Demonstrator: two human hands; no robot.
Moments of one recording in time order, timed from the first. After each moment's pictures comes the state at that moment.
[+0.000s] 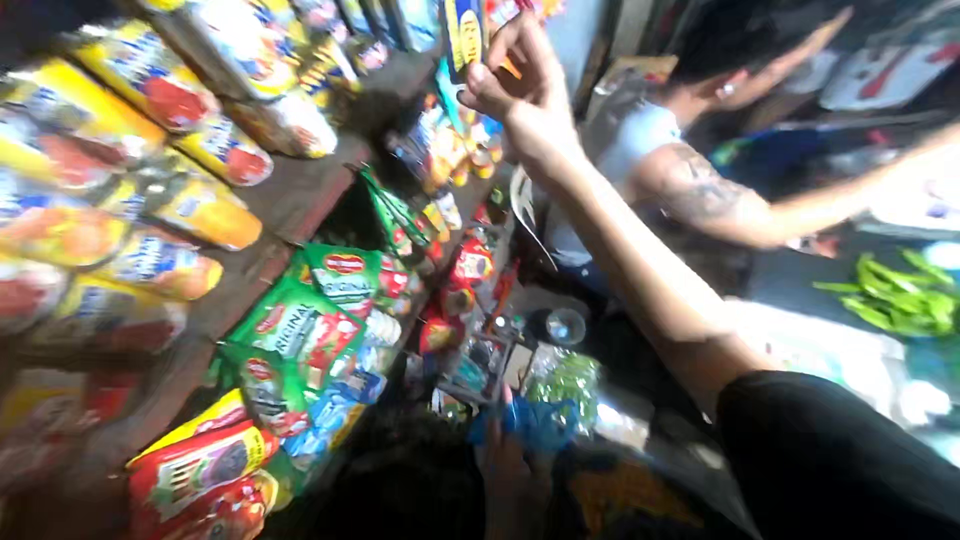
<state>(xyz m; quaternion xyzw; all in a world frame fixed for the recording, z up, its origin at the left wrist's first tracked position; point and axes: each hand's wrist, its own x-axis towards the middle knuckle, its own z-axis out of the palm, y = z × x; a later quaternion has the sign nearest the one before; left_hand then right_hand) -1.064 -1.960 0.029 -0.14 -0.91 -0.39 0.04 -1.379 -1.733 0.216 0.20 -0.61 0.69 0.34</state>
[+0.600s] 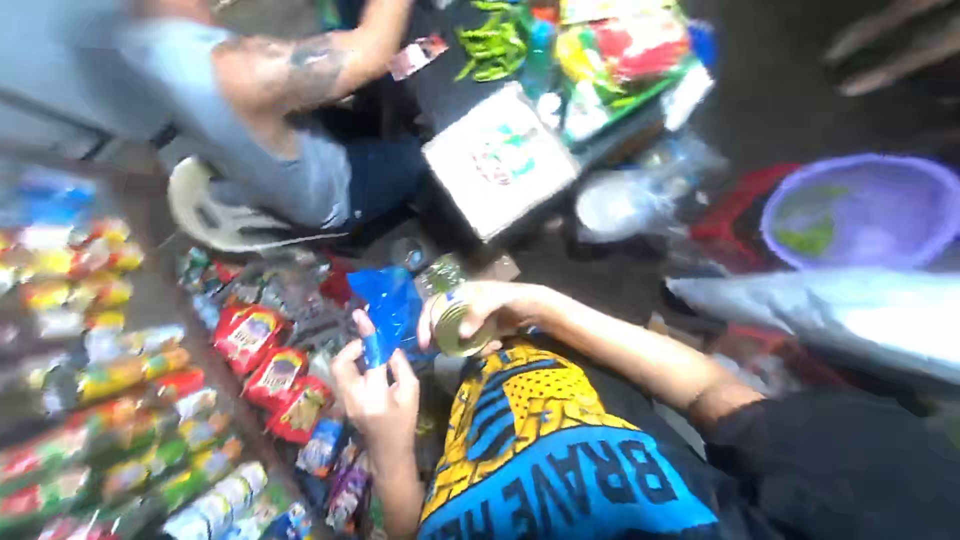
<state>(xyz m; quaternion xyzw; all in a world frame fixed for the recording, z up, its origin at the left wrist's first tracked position) -1.061 -1.829 0.036 -0.56 -0.74 -0.35 0.08 -0.907 -1.677 -0.001 -0.03 -0.36 0.93 0.04</state>
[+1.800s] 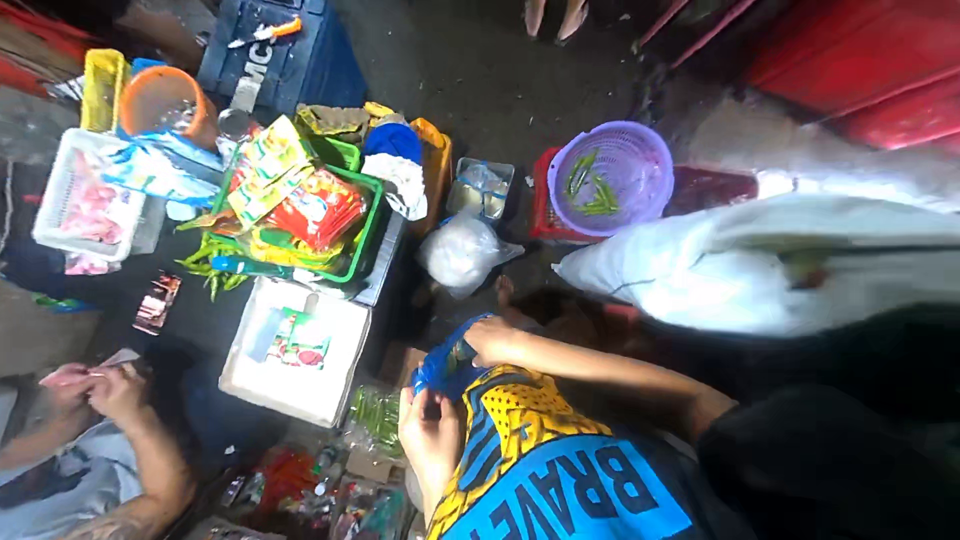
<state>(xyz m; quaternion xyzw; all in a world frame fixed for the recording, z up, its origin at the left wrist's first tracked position) -0.721 -1.631 -0.057 -0.63 -0.68 -0.24 -0.29 -0.547 -1.553 -0.112 -0.51 -0.65 0.53 -0.21</state>
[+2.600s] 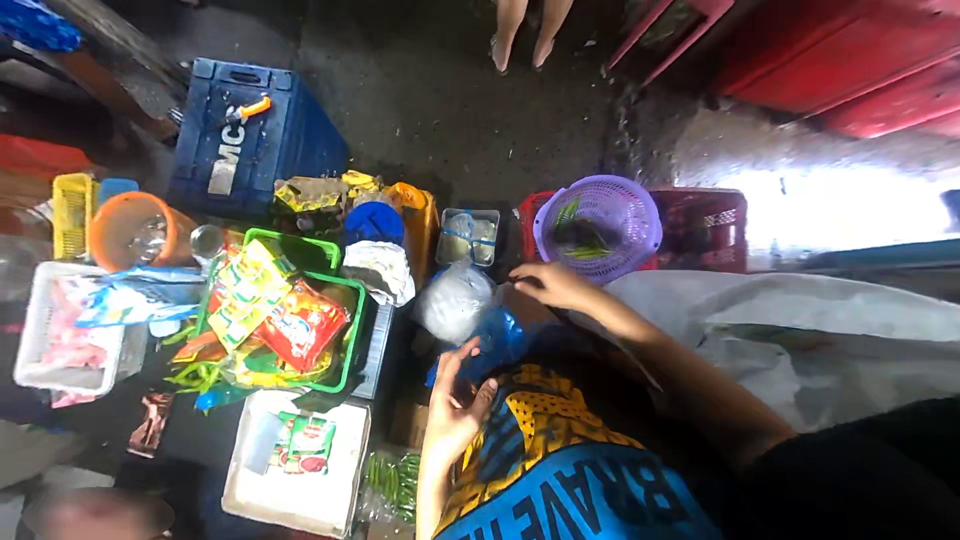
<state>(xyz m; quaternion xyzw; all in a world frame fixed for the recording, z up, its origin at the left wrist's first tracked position) -0.601 -1.438 -0.073 -0.60 -0.40 -0.20 -0.66 -0.294 -1.442 -0.151 -0.68 -0.57 0.44 0.16</state>
